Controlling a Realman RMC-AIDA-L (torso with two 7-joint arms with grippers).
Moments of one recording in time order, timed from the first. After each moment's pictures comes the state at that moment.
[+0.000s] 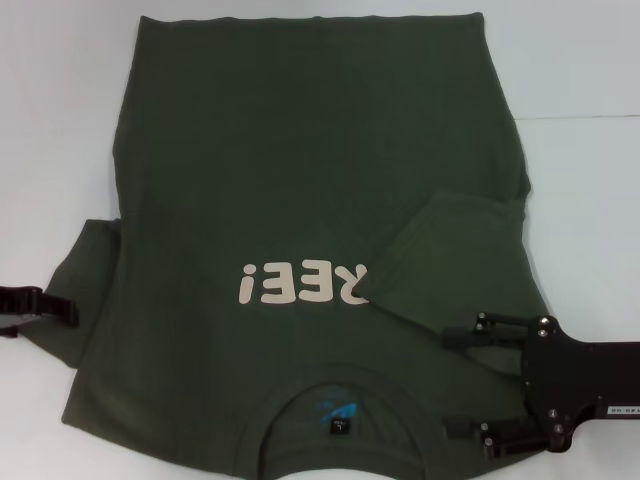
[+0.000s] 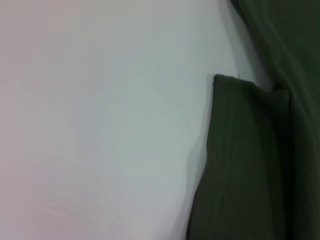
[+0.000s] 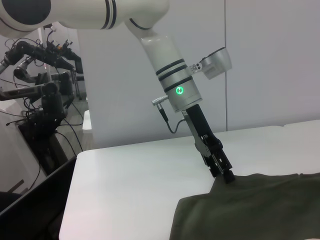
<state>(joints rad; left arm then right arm) -0.63 -2.07 0.68 0.98 2.86 1.35 -2.66 0.37 2.09 -0.81 -0.78 -1.94 -1.80 1.14</state>
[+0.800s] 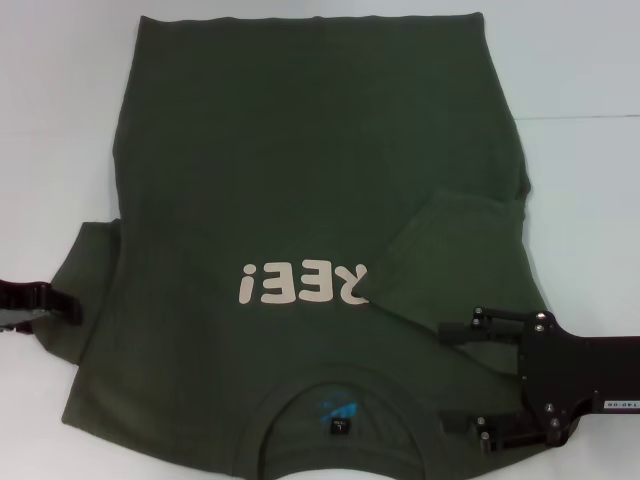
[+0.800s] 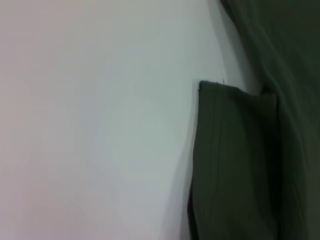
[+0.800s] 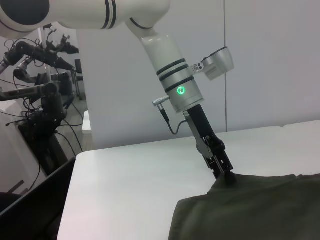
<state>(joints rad) -0.64 -2.08 0.68 0.98 2.86 1.36 -2.69 0.38 2.09 -0.81 -0.78 -1.94 -1.80 1.15</state>
